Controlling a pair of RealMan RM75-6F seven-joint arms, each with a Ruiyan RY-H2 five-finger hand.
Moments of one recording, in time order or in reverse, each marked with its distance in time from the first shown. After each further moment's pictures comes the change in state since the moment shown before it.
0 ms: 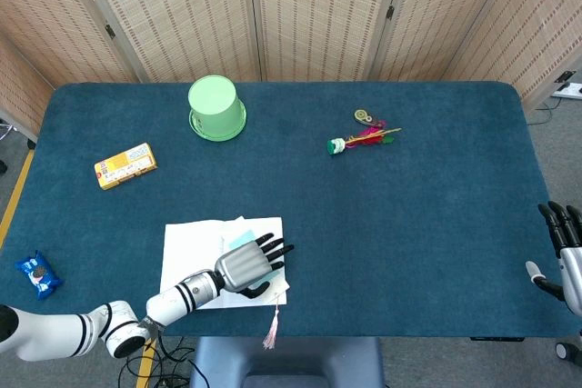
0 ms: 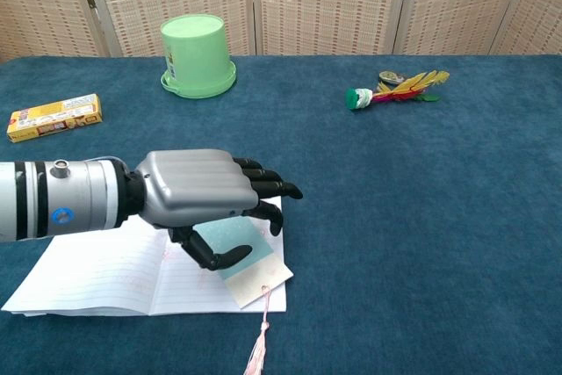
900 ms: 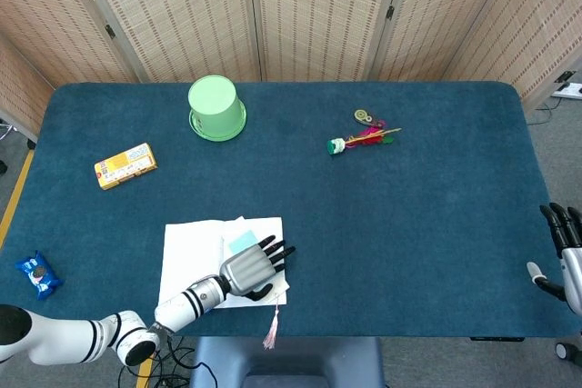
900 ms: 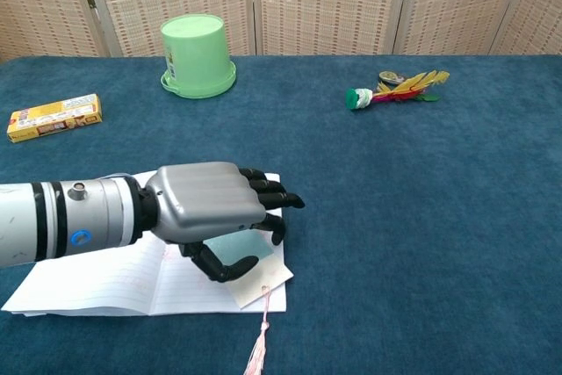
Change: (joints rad) left arm 0.002 -0.054 0.005 -0.010 -0.129 0.016 0.185; right arm 0.000 -0.013 0.000 0.032 0.009 -0.011 0.029
